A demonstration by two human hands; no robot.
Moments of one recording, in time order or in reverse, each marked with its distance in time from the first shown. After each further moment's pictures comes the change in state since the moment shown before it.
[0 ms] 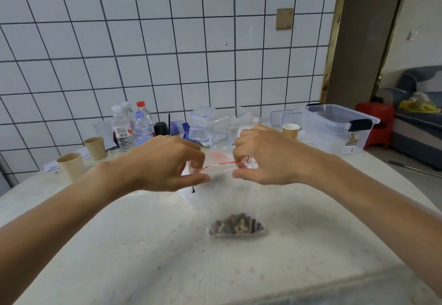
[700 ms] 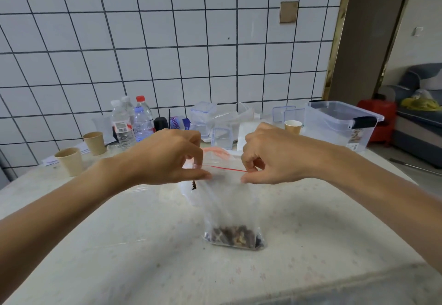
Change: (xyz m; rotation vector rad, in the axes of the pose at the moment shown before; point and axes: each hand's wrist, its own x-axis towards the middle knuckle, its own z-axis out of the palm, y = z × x) left_hand 0.003 -0.010 0.010 -0.078 0.098 0.011; right_hand -0.002 0.013 0.003 0.103 -0.127 0.031
